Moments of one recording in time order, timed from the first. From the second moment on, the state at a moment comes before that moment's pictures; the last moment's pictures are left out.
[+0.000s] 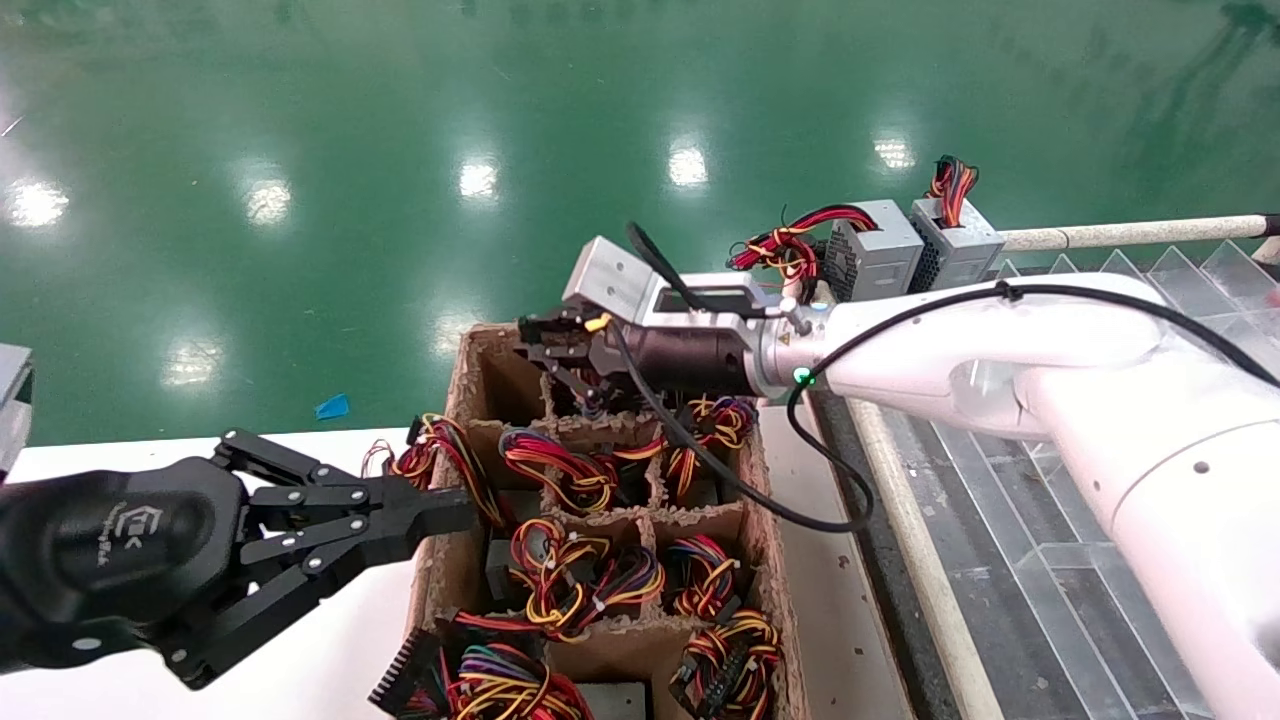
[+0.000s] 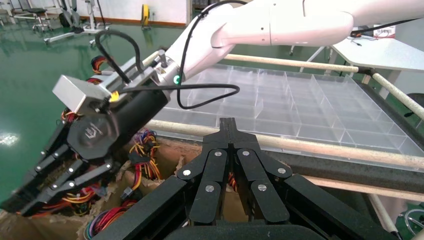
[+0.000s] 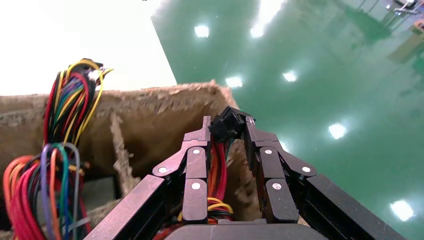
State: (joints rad) left arm -1.10 0.54 0.43 -1.23 0.61 1.41 -0.10; right arm 1.68 -1.36 -0.83 0.30 -1.11 -1.00 -0.34
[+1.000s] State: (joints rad) left arm -1.10 0.54 0.43 -1.23 0.61 1.41 -0.10; right arm 1.72 -1.36 -0.99 0.35 -0.91 -0.95 -0.34
